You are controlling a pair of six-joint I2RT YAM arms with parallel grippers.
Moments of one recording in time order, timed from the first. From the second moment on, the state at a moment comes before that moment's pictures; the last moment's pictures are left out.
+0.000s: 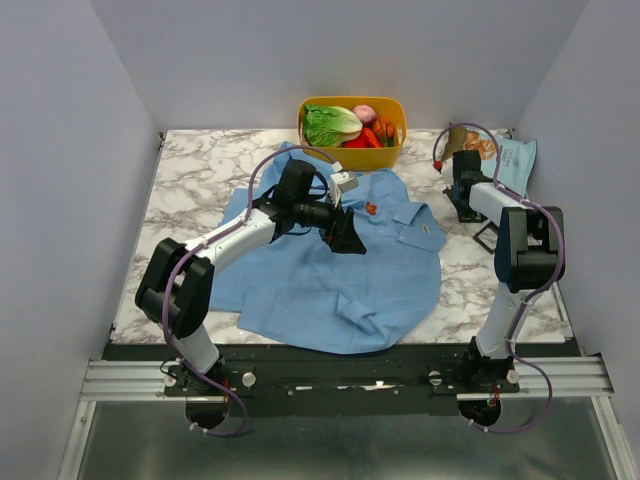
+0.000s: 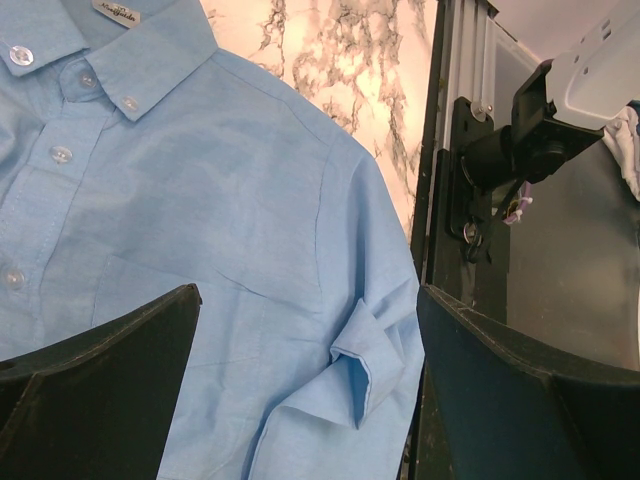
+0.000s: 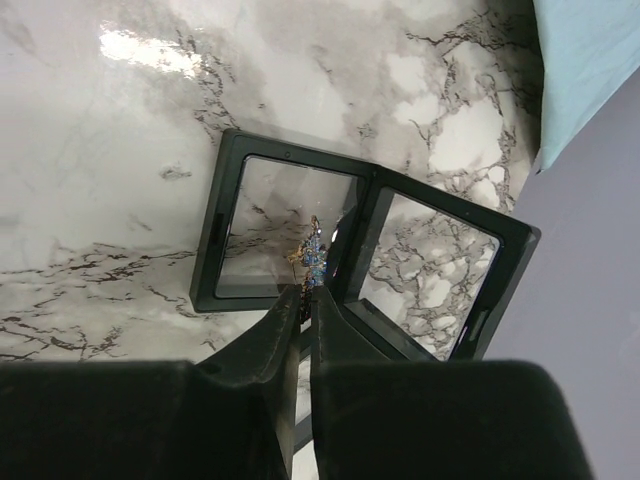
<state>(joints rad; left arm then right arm) -0.58 1.68 1.19 -0.09 0.94 -0.11 0.01 1.94 1.29 -0.33 0.38 -0.55</state>
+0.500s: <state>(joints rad) -0.58 1.68 1.19 -0.09 0.94 -0.11 0.01 1.94 1.31 -0.36 0.32 -0.51</state>
